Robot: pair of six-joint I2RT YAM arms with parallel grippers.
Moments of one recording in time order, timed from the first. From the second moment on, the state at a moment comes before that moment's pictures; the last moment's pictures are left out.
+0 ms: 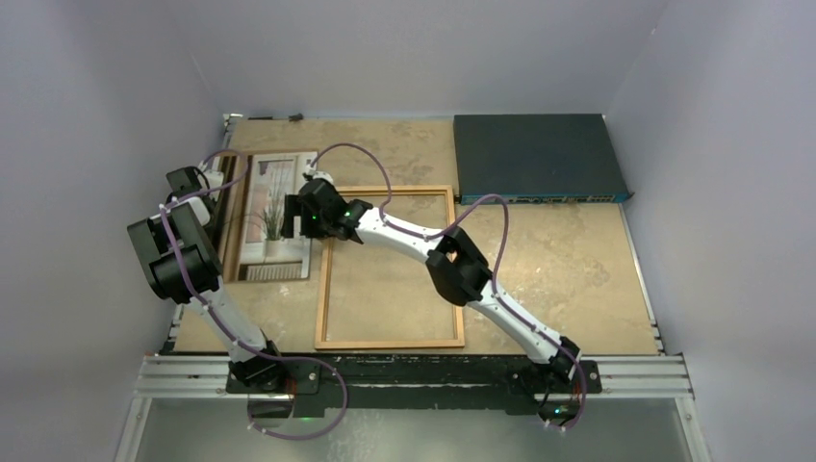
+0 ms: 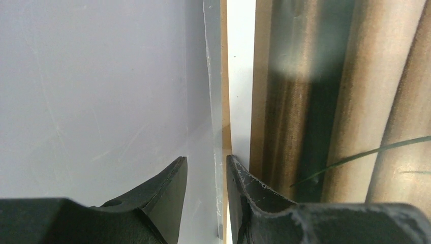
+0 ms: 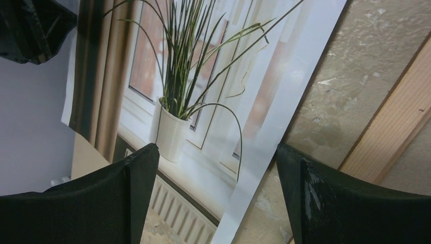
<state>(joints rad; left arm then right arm) 0.50 1.90 1.12 -0.10 -0.21 0.66 1.00 2.67 2.41 -0.39 0.02 0.80</state>
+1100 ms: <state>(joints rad) 0.51 1.89 1.19 -0.20 -0.24 0.69 0.99 2.53 2.13 -0.21 -0.02 0.84</state>
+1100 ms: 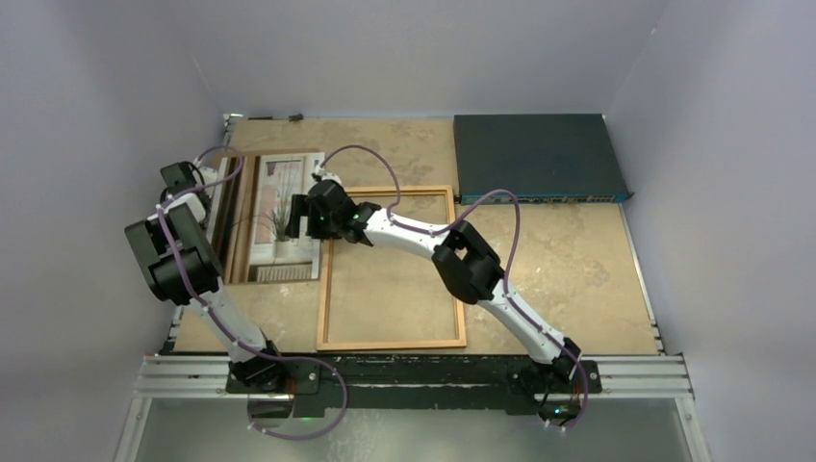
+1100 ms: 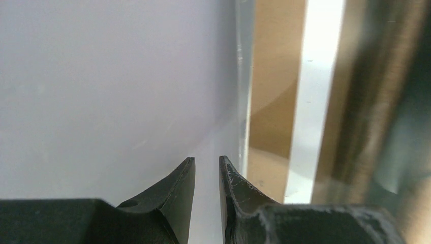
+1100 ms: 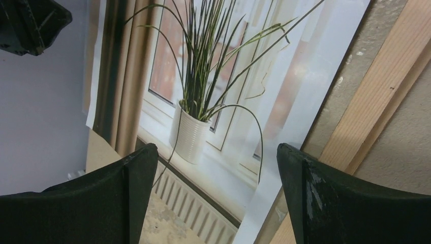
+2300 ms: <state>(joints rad) 0.54 1.91 1.15 -0.21 -0.17 0.67 0.83 2.67 2.38 -0.19 0.10 0.58</state>
